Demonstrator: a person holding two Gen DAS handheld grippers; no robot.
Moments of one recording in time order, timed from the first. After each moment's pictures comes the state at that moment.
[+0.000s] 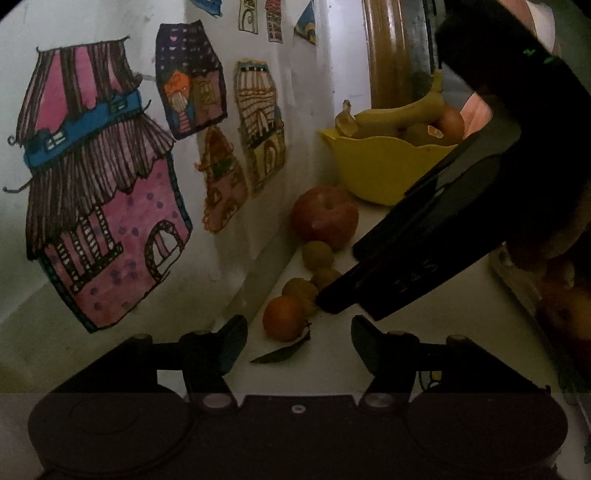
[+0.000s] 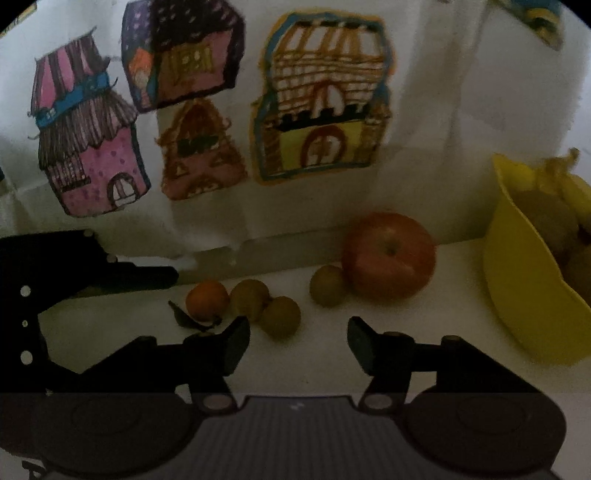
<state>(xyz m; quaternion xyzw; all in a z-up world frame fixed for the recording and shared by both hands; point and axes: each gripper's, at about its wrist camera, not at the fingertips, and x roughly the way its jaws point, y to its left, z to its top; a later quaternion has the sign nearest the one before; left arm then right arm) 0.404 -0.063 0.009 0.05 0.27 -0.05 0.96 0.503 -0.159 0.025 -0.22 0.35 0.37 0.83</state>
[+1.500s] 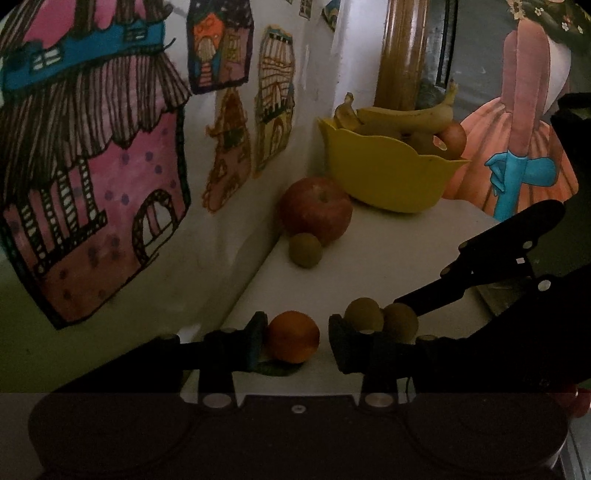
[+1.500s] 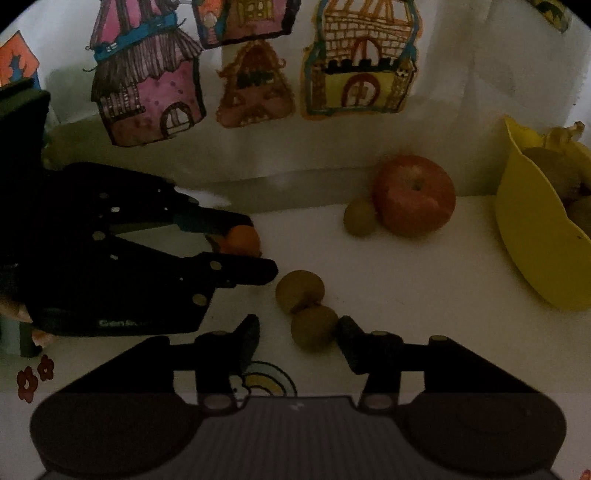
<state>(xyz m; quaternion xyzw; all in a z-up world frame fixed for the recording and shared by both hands) 0.420 -0.041 0.005 -0.03 0.30 -0.09 0.95 0.461 -0.173 0.009 -0.23 0.38 0.36 0.82</state>
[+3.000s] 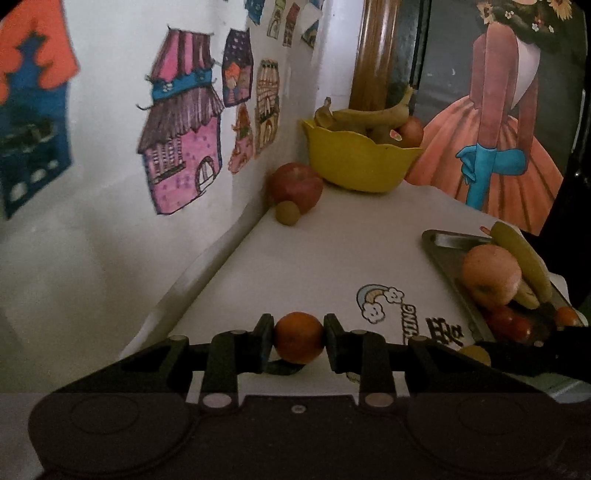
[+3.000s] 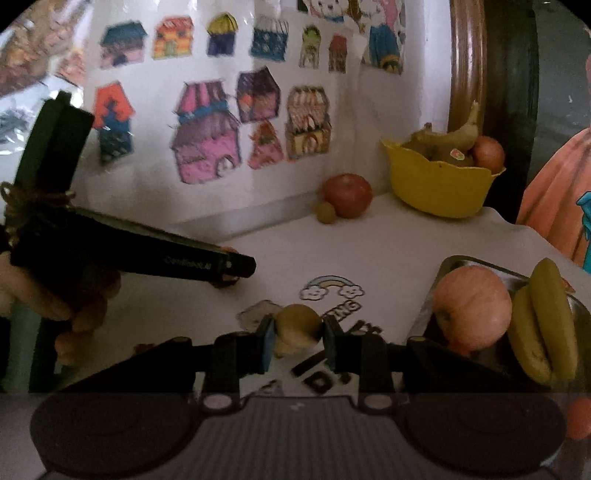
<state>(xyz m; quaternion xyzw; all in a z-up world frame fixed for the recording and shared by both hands) 0.315 -0.032 0.018 -0.03 0.30 -0.10 0.95 0.262 -0.211 0.005 -0.06 0.24 0.21 0.95</state>
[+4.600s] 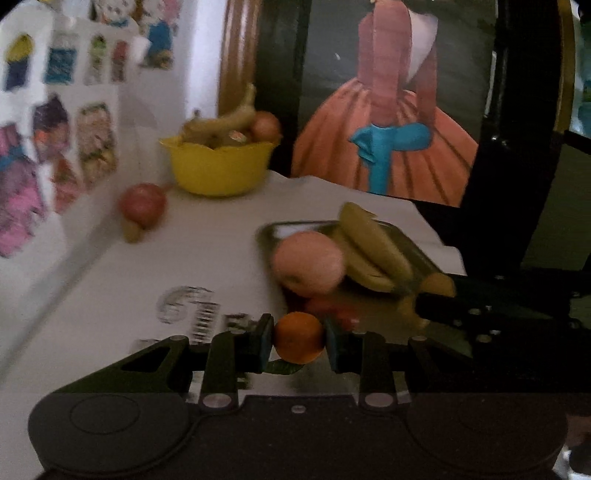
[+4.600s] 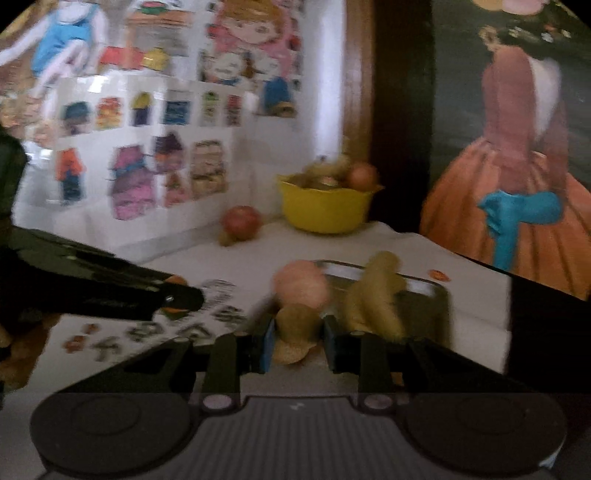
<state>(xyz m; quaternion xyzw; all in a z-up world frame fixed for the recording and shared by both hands) 0.271 -0.174 0.036 0.01 0.28 -0.22 0.93 0.210 -0.335 0.020 -0.05 0.19 0.09 0.98</state>
